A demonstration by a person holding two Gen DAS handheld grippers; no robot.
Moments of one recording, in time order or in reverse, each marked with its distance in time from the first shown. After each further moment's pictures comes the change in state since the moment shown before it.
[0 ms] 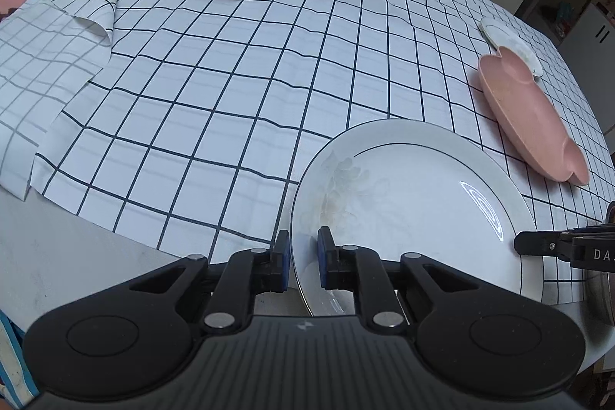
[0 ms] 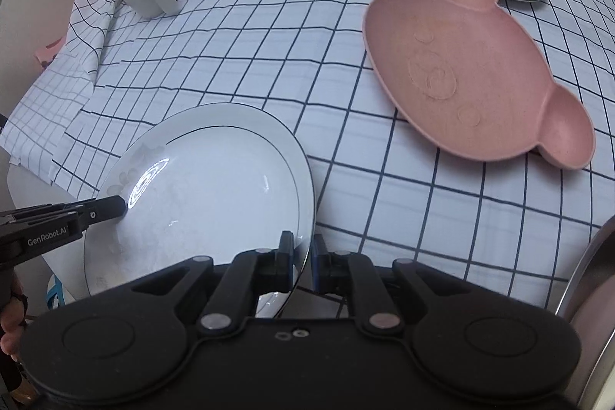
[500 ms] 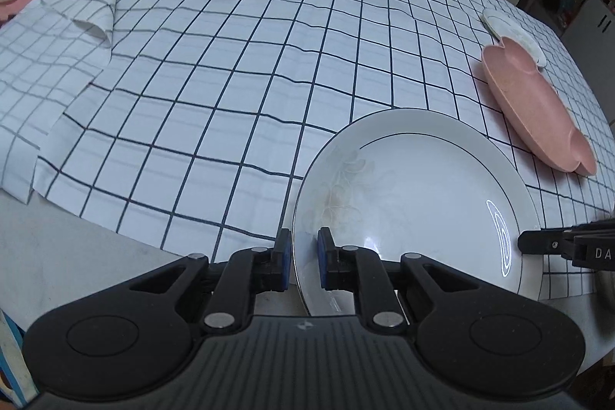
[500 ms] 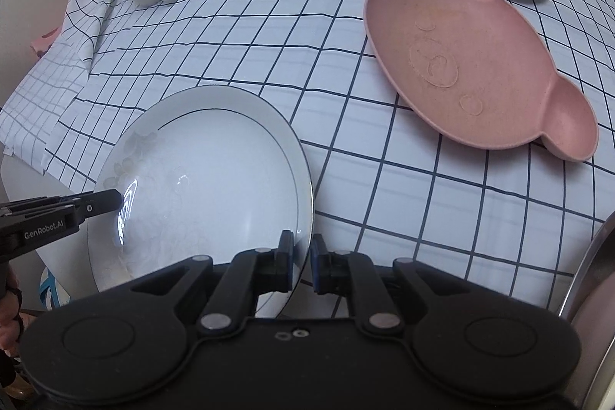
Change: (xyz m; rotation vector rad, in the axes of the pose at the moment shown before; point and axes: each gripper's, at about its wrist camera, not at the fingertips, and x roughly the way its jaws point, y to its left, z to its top) left arm 0.002 -0.003 -0.001 0.040 0.002 0.030; right arm 0.007 0.002 -0.004 -0.009 0.018 -0.019
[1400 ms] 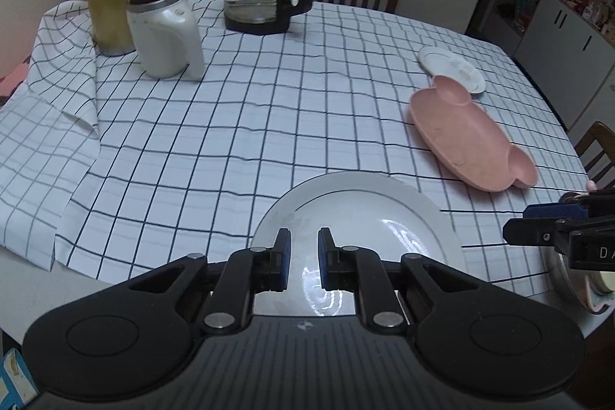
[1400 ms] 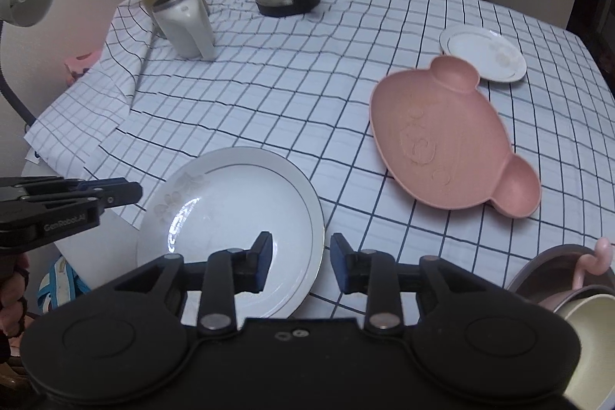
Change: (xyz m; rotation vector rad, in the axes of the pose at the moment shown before) left arm -0.073 -0.035 0.016 0.125 -0.145 -0.062; right arm -0.087 0.020 -0.007 -0.102 -0.189 -0.011
